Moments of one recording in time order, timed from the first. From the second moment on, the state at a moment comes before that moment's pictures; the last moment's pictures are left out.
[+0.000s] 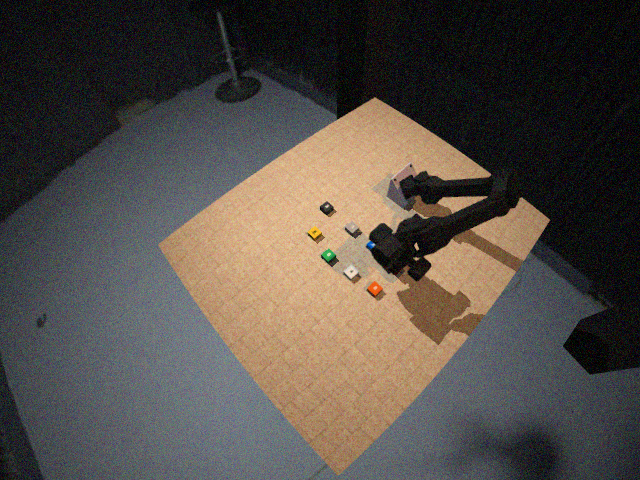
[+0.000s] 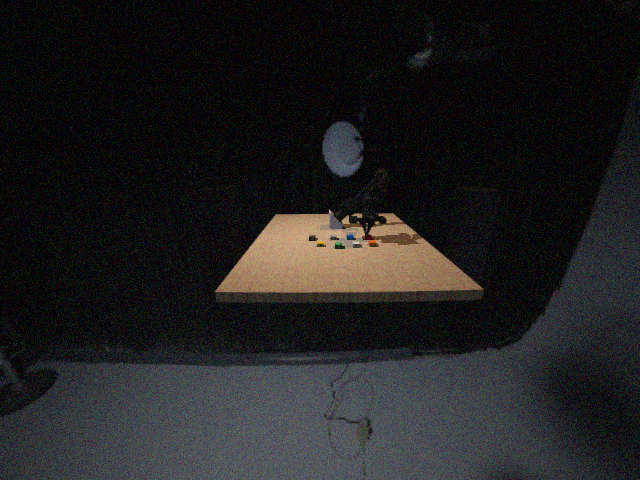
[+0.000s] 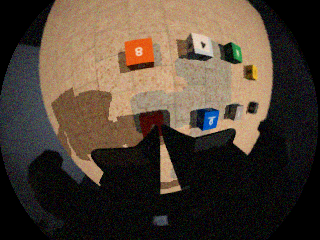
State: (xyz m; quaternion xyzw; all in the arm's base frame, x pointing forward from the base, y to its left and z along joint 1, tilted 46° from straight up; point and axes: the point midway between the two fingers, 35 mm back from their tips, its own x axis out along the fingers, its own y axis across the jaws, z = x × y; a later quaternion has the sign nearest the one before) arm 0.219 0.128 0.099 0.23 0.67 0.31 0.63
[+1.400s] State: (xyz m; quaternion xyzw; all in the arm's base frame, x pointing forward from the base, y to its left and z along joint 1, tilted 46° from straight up) arm 0.346 -0.085 0.031 0.23 0.67 0.31 0.64
